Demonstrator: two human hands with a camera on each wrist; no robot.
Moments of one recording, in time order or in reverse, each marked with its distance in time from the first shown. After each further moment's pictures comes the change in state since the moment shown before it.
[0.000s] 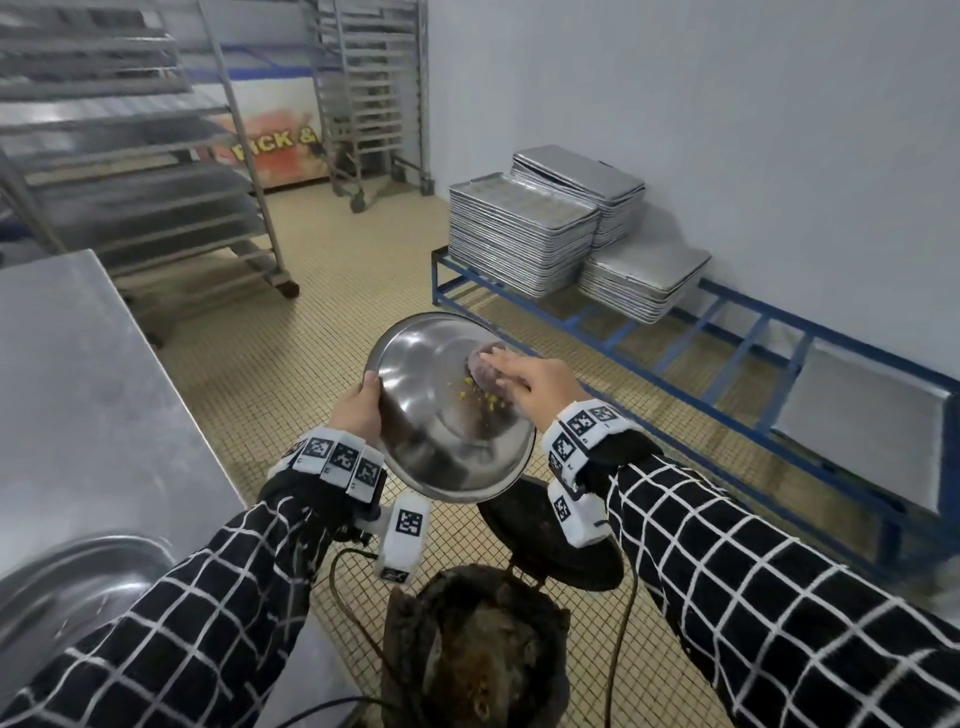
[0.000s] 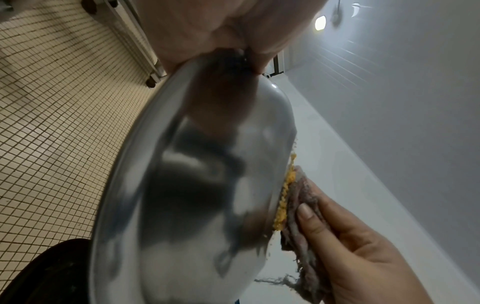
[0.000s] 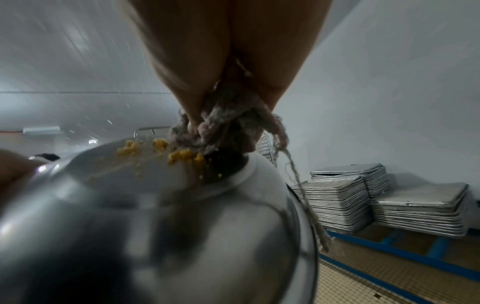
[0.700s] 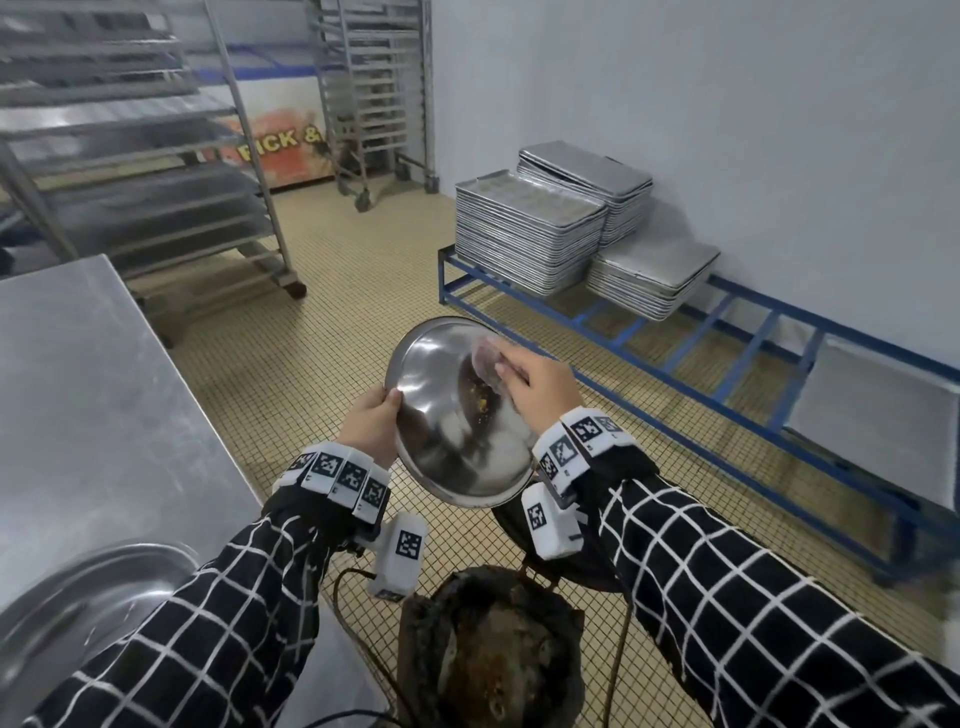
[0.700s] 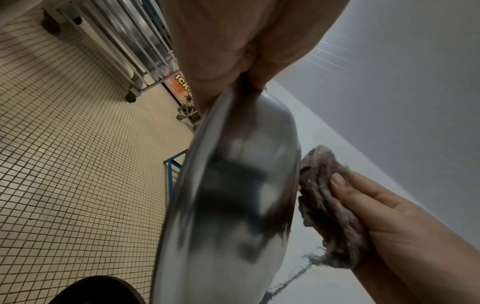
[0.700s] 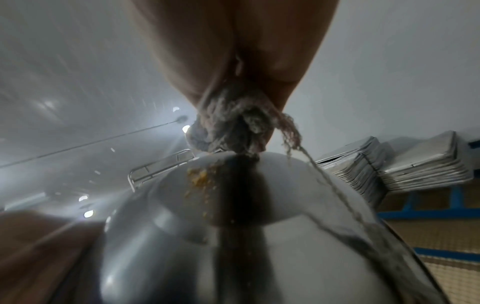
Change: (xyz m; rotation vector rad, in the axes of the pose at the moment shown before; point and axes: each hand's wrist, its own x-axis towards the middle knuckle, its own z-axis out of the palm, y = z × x) left_hand 0.001 -0.007 -0.013 -0.226 -0.106 -0.017; right_hand 0.005 -0.034 0.013 0.123 0.121 0.125
